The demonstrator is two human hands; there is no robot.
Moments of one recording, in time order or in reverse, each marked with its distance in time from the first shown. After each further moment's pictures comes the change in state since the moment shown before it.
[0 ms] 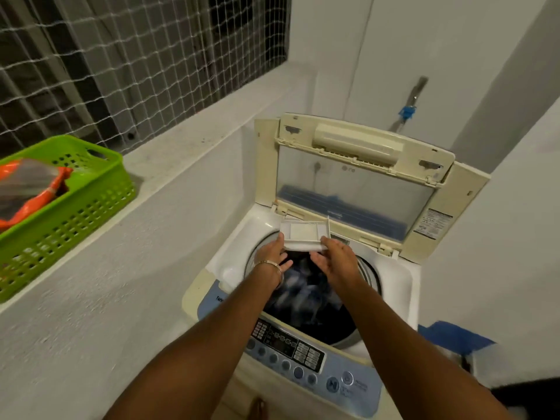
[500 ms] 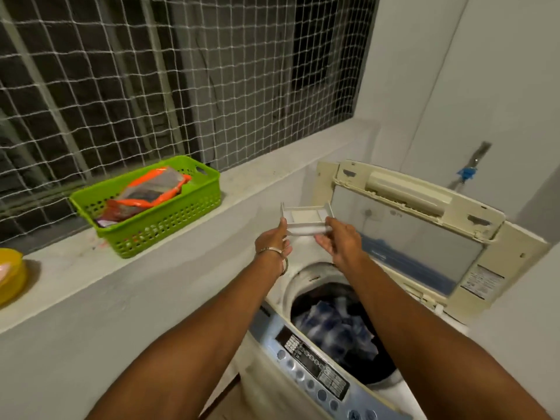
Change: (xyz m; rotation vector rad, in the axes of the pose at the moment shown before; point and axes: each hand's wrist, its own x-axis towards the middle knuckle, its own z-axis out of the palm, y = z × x) left_hand -0.069 0.103 -0.048 -0.145 0.196 0.313; right_hand -0.040 -0.046 0.133 -0.150 -0.257 -0.074
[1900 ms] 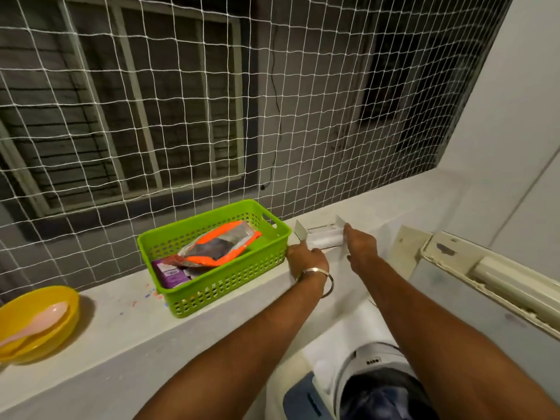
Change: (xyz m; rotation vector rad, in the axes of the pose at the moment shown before) left_hand 0.094 0.099 -0.007 0.638 0.399 0.398; right_hand 0.105 -0.013 0.182 -0.568 -0.062 -0.167
